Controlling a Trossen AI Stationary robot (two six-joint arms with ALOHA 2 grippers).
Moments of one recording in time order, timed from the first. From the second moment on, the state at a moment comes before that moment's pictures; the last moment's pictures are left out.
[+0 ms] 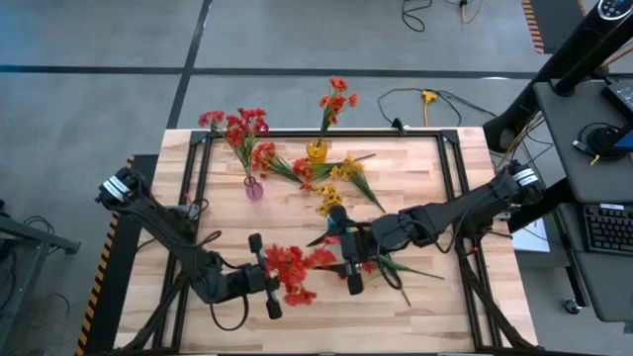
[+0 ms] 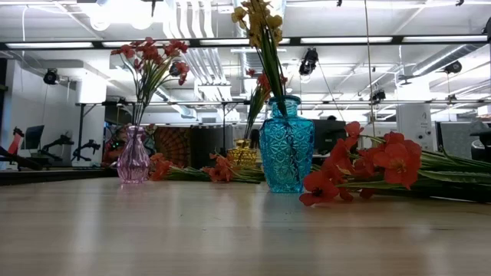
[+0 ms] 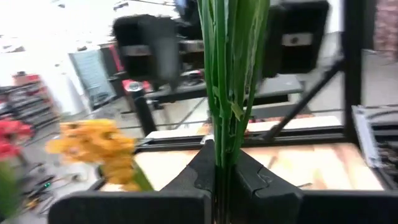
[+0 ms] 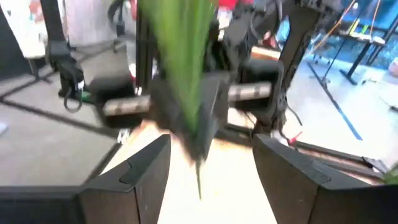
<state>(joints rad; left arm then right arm) -0.75 1.51 0.91 0.66 -1.08 0.23 0.36 1.57 1.35 0.02 0.16 -0.13</state>
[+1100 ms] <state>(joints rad) -0.46 0.96 0.60 0.27 -0.41 0.07 0.23 1.31 1.35 -0.35 0.16 -0.17</state>
